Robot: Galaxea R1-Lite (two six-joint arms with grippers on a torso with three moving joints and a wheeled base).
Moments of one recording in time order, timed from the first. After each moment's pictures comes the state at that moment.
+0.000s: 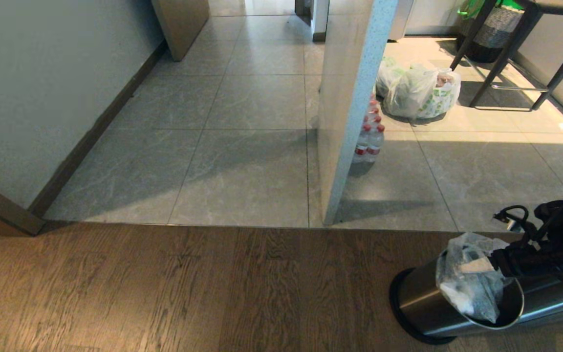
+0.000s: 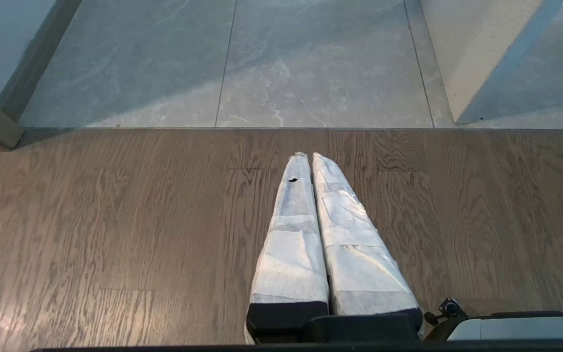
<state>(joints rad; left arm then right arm) 0.00 0.00 0.00 0.00 0.00 0.00 -0.43 2.17 -1.09 0.17 0.60 -0.47</state>
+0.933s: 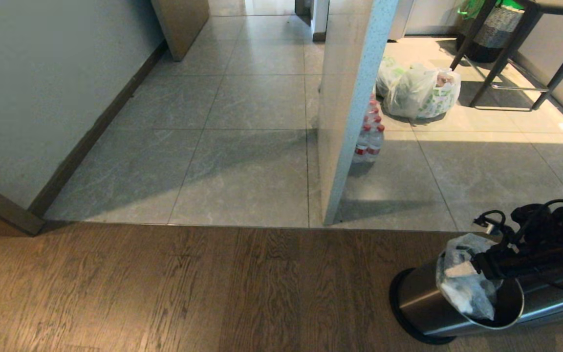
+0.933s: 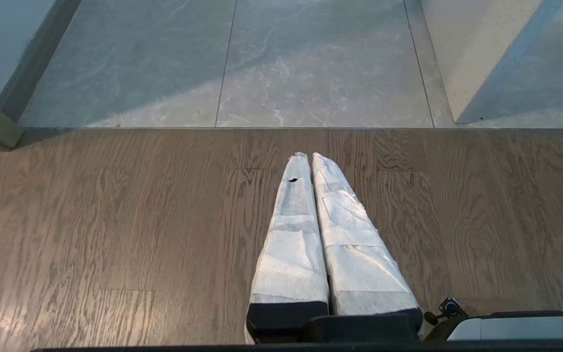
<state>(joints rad) 0.00 0.00 0.00 0.00 0.00 0.00 -0.37 2.26 -1.14 0.16 0.58 -0.48</state>
